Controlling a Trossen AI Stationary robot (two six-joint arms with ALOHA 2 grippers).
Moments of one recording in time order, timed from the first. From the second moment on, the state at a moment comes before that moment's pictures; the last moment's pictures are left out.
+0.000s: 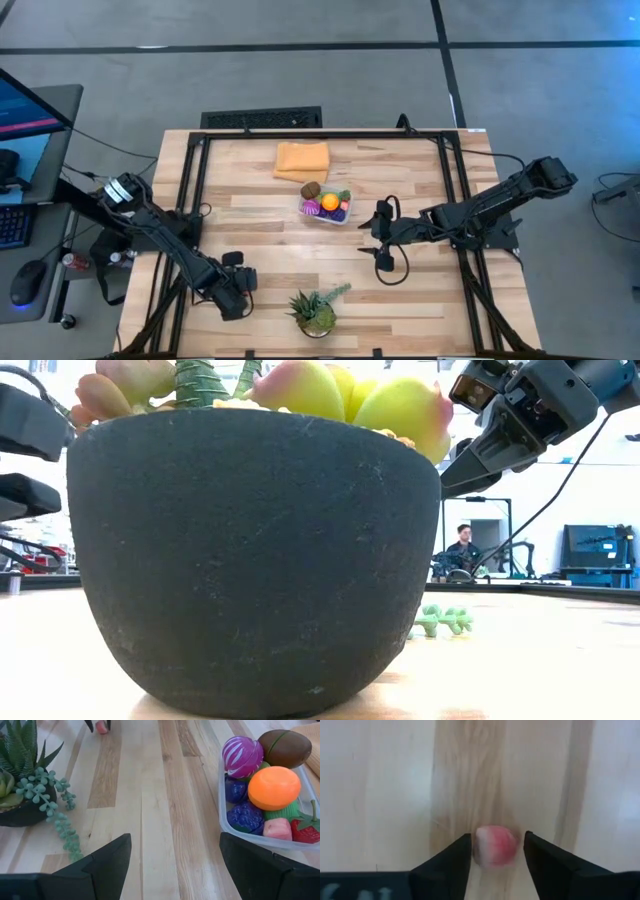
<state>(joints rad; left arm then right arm) -0.78 1.57 0.77 -0.54 -0.17 -0.89 0.30 1.28 0.59 0.04 0.26 0.18</state>
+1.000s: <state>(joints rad) -0.69 1.57 0.82 -0.67 -0.13 -0.88 0.30 1.28 0.59 0.04 0.26 0.18</state>
